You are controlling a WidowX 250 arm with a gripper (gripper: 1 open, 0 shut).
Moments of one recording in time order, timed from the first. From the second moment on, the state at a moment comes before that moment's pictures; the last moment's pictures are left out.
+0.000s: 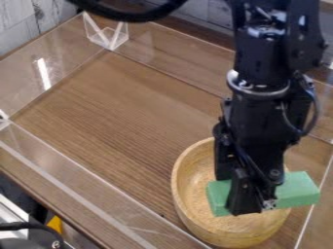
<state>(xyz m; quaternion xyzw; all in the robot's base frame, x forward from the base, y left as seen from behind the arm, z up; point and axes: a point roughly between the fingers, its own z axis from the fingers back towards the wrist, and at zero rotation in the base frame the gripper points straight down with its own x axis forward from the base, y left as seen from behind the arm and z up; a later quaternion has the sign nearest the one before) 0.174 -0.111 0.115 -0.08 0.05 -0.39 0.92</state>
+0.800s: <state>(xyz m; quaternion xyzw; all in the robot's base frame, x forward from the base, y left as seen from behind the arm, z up) 0.176 -0.105 0.119 -0.08 0.04 -0.38 0.92</state>
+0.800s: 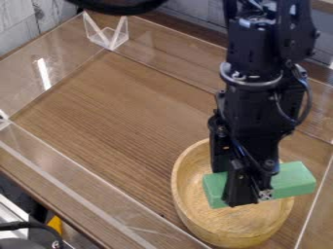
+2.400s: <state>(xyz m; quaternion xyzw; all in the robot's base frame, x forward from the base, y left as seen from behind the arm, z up) 0.178 -0.099 0.126 -0.07 0.02 -0.34 0.94</state>
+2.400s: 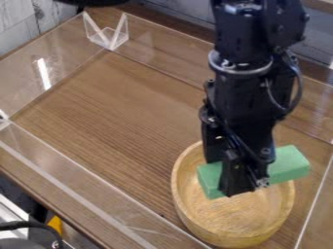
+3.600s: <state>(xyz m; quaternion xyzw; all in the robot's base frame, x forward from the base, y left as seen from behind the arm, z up) 0.175 -0.106 0.121 -0.07 0.02 -0.31 0.95</state>
